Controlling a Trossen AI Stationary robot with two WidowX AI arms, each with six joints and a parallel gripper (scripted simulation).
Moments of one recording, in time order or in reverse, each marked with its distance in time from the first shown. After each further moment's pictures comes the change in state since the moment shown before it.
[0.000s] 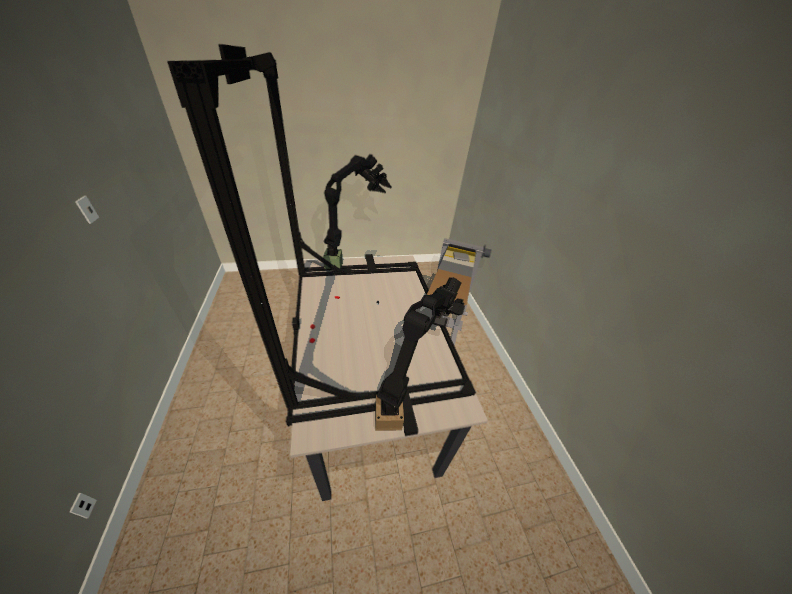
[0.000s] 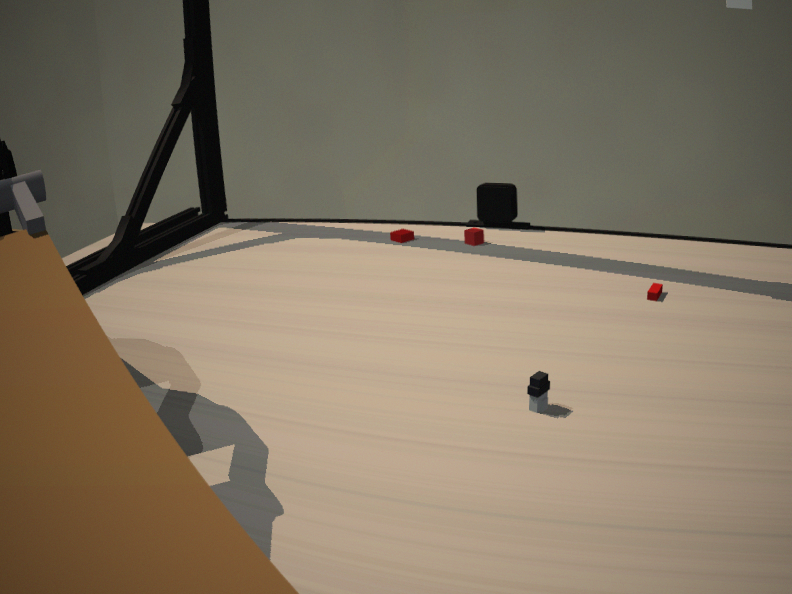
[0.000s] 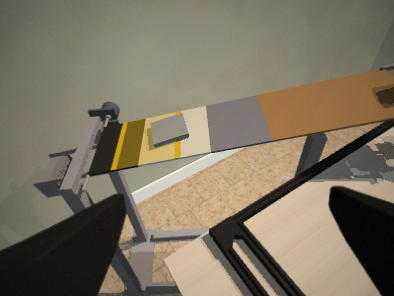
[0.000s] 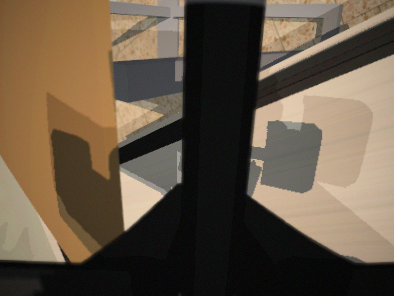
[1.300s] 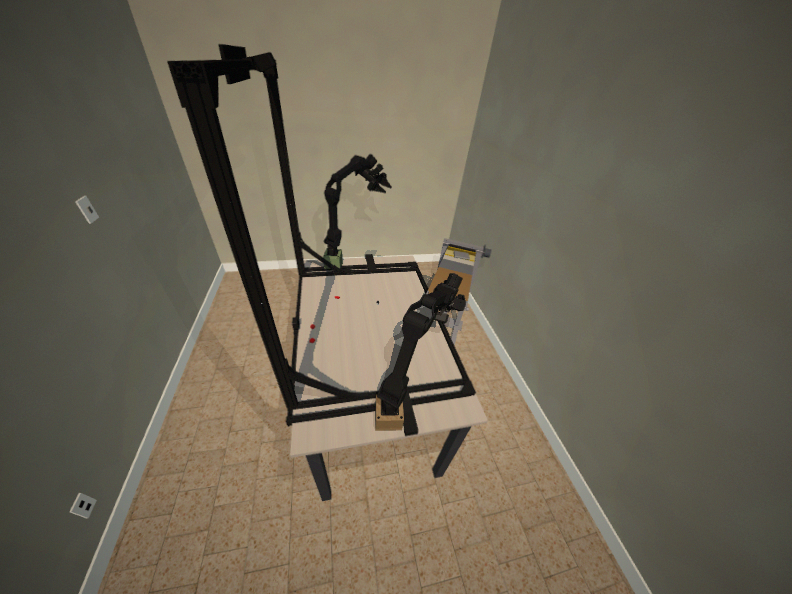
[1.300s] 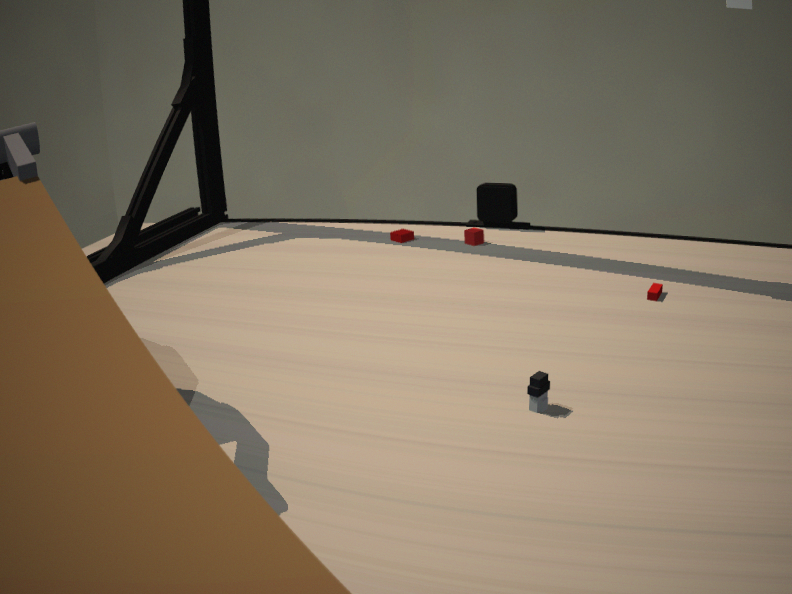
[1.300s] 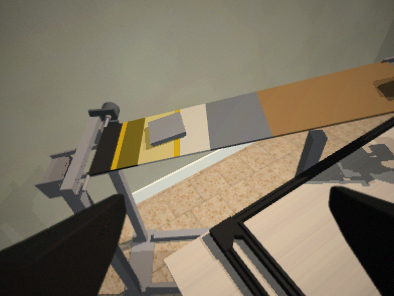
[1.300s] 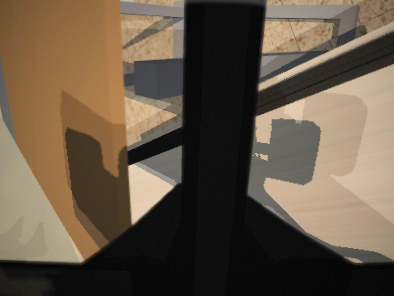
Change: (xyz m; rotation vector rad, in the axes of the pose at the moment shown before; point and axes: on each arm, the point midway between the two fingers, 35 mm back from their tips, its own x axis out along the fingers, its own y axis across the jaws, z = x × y) left arm 0.000 0.000 0.000 0.000 0.000 0.000; right arm -0.016 0.019 0.000 0.000 0.000 0.037
